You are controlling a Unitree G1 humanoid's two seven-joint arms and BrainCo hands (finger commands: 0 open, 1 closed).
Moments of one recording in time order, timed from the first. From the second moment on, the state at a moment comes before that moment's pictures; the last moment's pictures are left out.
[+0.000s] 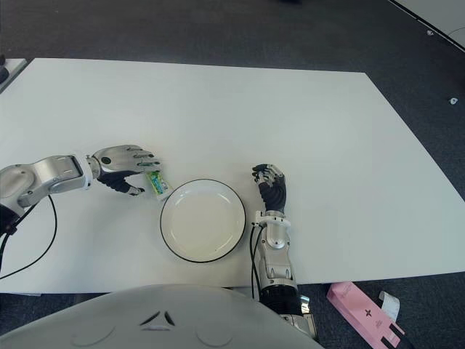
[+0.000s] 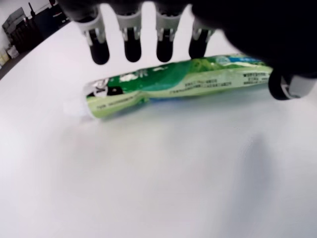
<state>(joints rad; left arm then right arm) -0.33 0.91 -0.50 0.20 1.05 -0.60 -0.23 0.17 0.05 -0.02 0.19 -0.05 -0.26 -0.18</state>
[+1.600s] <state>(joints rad) -0.55 0.69 -0.69 0.85 1.12 -0.55 0.26 0.23 0.05 -0.02 0.15 -0.05 -0.26 -0.18</state>
